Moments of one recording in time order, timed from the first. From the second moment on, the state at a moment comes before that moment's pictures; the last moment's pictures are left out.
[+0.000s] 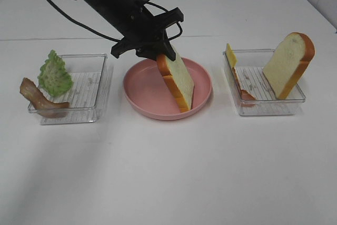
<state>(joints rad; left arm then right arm) -0.41 2.34 -1.95 -0.68 0.89 -0.06 -0.01 -0.01 -0.51 0.10 1.07 -0.14</state>
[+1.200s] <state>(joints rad) -0.41 2.39 -1.95 -0.76 0.81 0.06 -0.01 -0.01 -0.51 0.10 1.07 -0.14</state>
